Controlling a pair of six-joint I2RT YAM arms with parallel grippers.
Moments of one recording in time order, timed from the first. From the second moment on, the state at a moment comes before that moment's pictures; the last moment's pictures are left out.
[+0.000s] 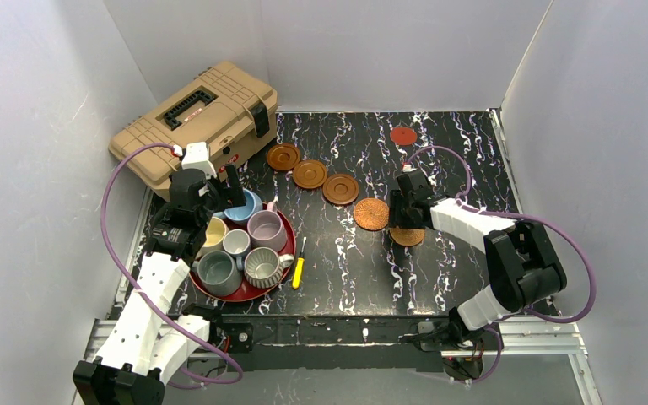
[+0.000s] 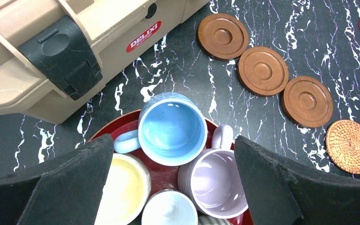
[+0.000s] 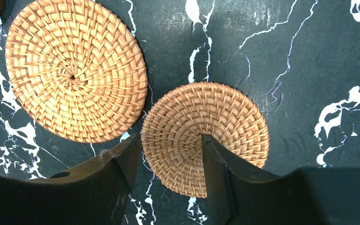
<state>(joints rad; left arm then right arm) -0.20 0.86 0.85 -0.43 -0.20 -0.22 0.44 1.52 0.81 -0.33 0.12 0.42</state>
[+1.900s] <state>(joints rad) -0.20 0.86 0.85 -0.43 -0.20 -0.22 0.45 1.44 0.80 -0.42 0.10 0.48</state>
